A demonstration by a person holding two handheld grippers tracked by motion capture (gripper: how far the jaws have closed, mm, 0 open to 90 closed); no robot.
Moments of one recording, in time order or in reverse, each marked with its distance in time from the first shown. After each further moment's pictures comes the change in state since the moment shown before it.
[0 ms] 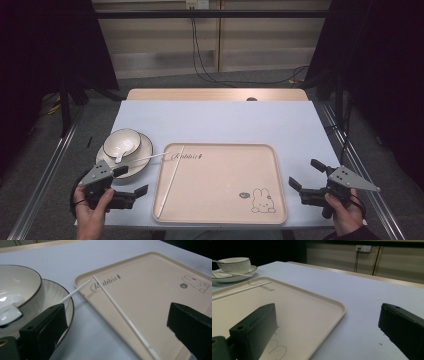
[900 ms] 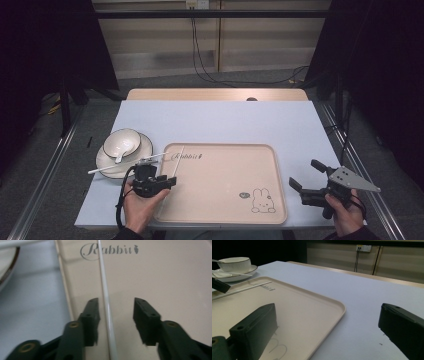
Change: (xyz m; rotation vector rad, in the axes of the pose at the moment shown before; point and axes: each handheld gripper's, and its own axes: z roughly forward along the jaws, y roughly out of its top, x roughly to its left) left arm -0.045 0.009 0.100 0.263 0.187 -0.371; right arm 0.000 0.000 -0.001 0.001 0.004 0.003
